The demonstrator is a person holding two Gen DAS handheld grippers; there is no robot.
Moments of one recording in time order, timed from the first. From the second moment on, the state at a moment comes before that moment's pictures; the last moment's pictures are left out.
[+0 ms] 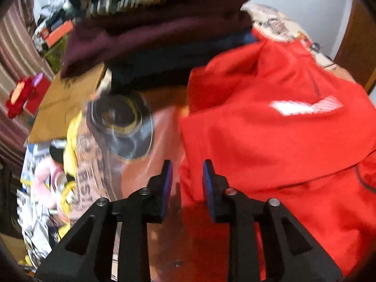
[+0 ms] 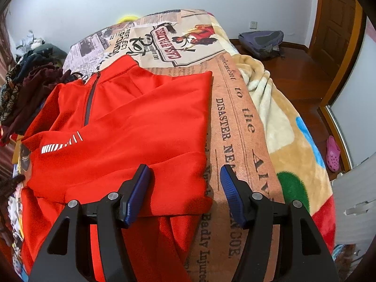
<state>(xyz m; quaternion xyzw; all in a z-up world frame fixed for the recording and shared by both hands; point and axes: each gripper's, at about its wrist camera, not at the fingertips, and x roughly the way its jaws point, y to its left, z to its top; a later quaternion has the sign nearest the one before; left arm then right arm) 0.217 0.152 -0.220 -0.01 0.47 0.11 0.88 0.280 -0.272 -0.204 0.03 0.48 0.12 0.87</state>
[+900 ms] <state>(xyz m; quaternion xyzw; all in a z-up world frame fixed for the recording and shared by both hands) 0.393 0.065 -0.181 0.07 0.41 -0.02 0.91 0.392 -0.169 -0.161 -0.03 0.46 0.23 0.86</state>
